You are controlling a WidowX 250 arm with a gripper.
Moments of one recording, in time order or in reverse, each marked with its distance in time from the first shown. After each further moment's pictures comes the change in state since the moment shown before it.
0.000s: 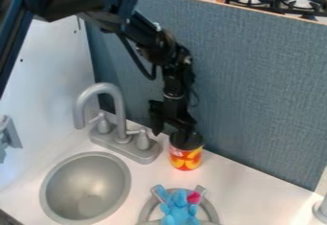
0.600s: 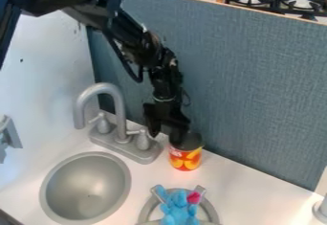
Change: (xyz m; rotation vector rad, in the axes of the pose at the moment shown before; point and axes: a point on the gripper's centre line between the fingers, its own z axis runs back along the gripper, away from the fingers) arm -0.005 -0.007 -0.010 -0.089 -0.065 0.013
